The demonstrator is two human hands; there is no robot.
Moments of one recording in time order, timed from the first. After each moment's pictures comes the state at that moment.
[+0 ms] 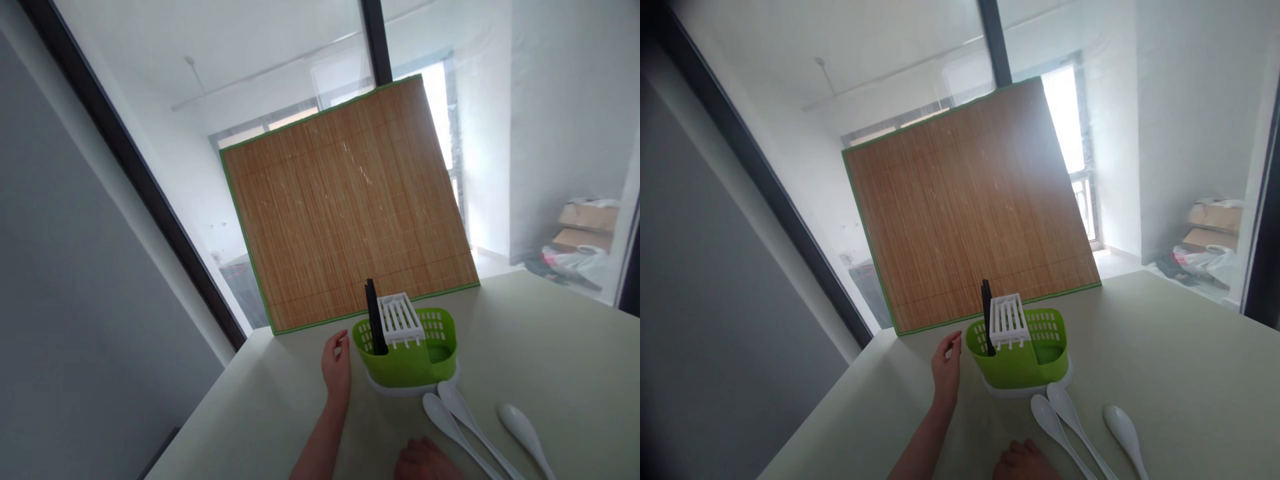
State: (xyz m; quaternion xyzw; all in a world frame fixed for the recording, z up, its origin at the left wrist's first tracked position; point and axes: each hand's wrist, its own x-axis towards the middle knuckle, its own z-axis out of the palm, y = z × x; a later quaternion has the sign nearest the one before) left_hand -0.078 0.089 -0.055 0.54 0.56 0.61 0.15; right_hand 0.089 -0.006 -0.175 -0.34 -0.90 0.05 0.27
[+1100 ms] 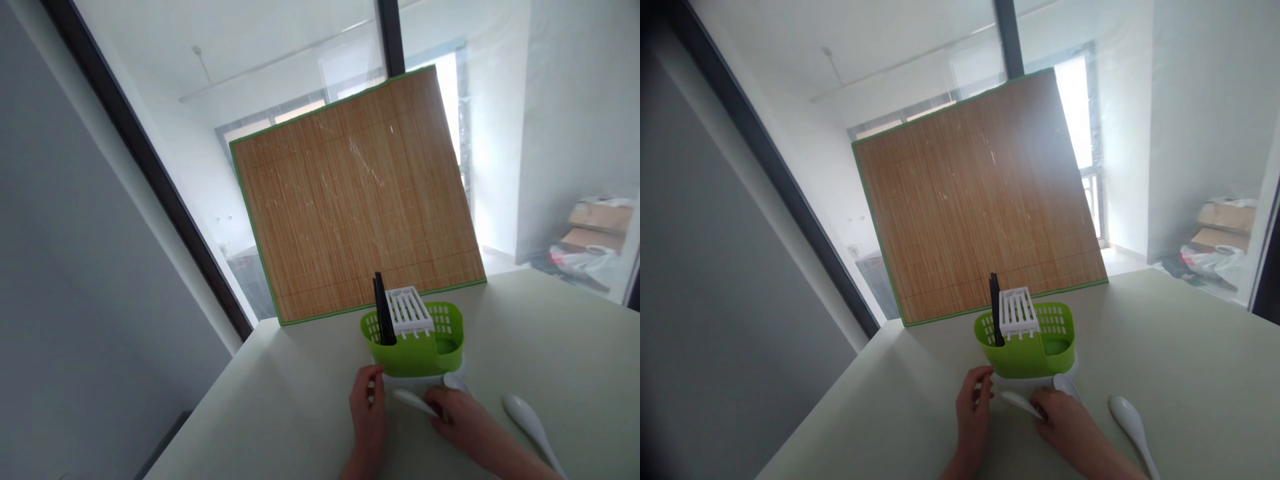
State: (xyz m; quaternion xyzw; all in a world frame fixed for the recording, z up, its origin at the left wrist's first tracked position) left_hand -0.045 0.012 -0.102 0.58 0.52 0.58 0.25; right_hand 0.147 0.009 -0.100 -0.51 -0.81 0.19 0.22
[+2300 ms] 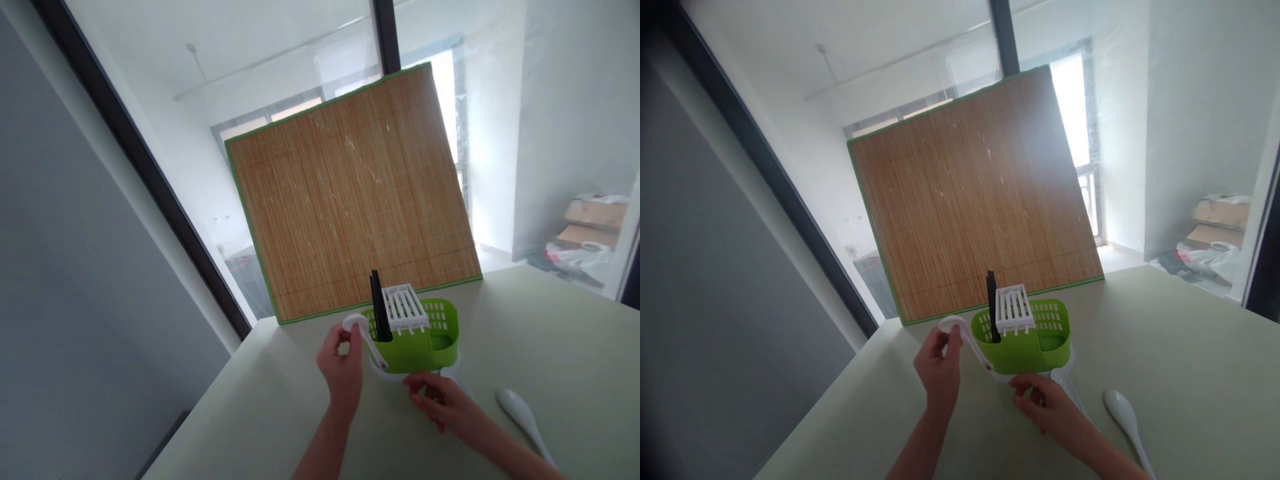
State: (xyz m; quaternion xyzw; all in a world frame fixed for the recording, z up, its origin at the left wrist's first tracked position) left_hand -0.049 0.023 0.010 0.56 0.49 0.67 0.04; right_hand 0.138 0.014 -0.108 -0.39 -0.66 0.50 0.40
